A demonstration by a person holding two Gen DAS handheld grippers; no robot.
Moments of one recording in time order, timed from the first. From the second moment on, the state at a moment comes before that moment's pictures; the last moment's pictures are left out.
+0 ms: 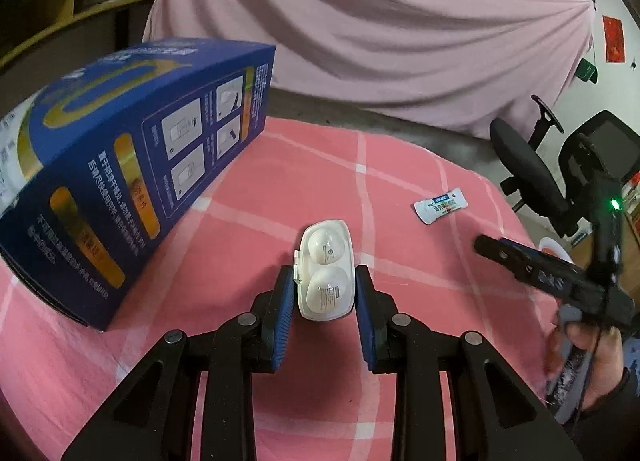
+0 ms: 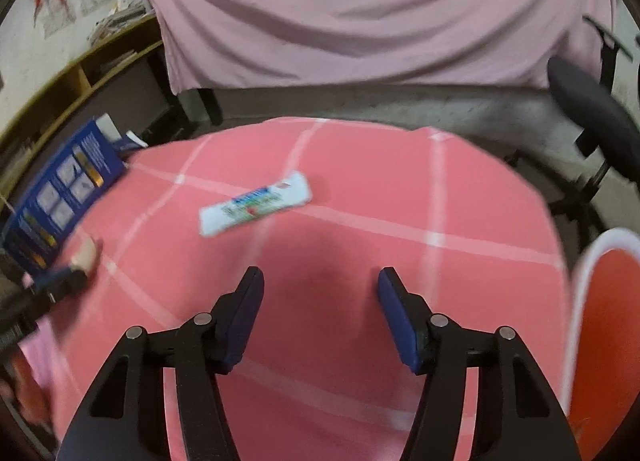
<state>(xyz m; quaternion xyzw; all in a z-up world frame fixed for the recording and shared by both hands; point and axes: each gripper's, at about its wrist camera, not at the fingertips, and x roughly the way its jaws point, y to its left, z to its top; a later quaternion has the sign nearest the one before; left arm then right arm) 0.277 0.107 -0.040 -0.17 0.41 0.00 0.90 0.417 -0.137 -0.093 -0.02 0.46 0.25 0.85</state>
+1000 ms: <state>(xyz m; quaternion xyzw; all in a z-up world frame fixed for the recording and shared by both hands) 0.273 0.108 -0.036 -0.19 0.41 -0.02 0.89 0.405 -0.073 -0.098 -0.11 0.45 0.24 0.86</state>
